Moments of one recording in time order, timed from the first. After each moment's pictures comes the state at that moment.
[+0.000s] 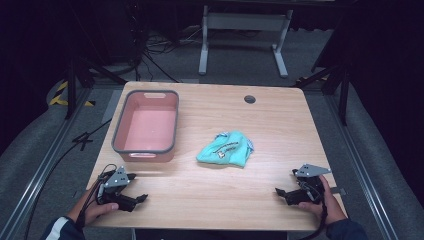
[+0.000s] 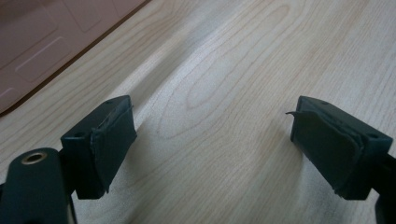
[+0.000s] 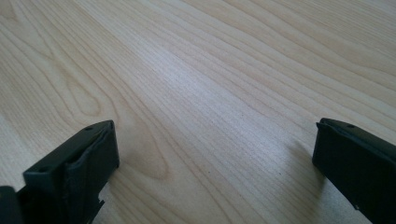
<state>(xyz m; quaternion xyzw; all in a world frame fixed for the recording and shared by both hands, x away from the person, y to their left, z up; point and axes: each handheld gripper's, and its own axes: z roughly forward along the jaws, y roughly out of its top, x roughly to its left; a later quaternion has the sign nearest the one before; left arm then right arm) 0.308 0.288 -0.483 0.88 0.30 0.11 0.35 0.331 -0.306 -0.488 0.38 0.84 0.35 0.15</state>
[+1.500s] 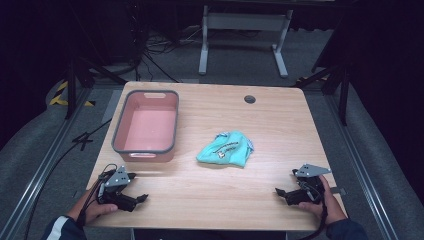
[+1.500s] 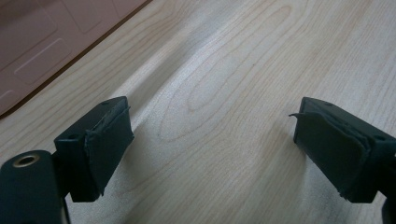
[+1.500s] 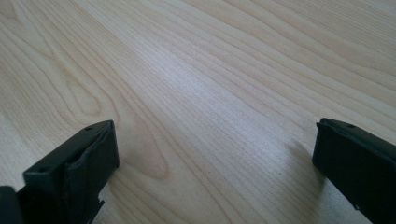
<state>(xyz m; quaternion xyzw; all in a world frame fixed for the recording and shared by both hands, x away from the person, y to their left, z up) 0.310 0.287 -0.483 0.88 0.30 0.11 0.35 0.331 -0.306 -0.488 0.38 0.84 0.35 0.15</state>
